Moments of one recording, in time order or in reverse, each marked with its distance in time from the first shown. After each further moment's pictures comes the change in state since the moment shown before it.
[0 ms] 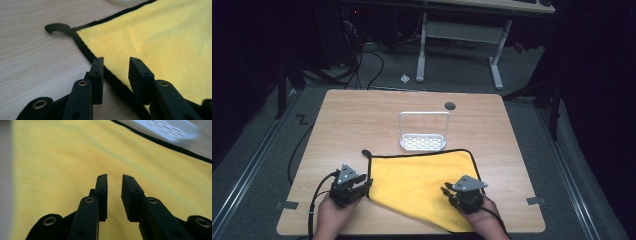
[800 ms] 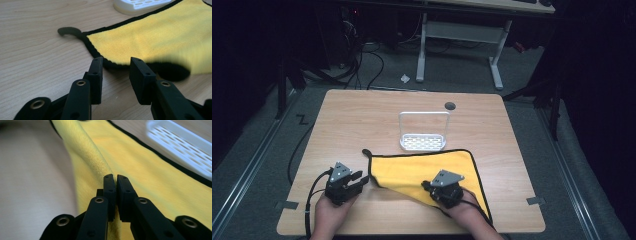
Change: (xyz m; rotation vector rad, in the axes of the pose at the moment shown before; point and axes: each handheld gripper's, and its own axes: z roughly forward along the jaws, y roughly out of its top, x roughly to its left) left arm 0.009 0.003 -0.005 -0.065 -0.003 -0.039; right arm 0.020 0.038 0.031 -0.010 0.086 -0.071
